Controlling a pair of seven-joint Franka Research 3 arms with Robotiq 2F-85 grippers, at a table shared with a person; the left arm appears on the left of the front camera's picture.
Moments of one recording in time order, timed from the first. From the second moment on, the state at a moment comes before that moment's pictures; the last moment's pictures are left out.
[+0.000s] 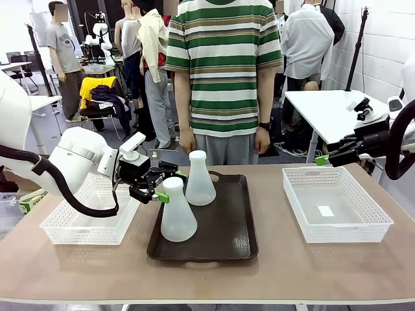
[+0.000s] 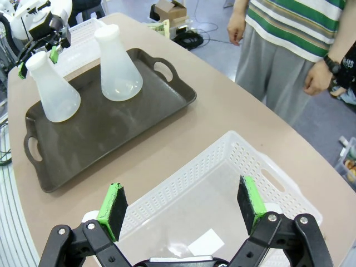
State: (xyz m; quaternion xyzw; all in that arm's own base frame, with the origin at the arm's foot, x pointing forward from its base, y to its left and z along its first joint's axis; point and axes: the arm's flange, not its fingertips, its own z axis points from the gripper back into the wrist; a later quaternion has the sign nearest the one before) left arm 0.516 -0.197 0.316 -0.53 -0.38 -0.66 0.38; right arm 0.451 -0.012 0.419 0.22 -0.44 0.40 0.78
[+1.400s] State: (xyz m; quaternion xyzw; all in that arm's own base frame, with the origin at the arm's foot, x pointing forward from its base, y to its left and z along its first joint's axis) left arm 0.516 -0.193 0.317 -0.53 -0.37 -0.65 0.39; right arm 0.451 -0.012 0.419 0.22 -0.44 0.40 0.78
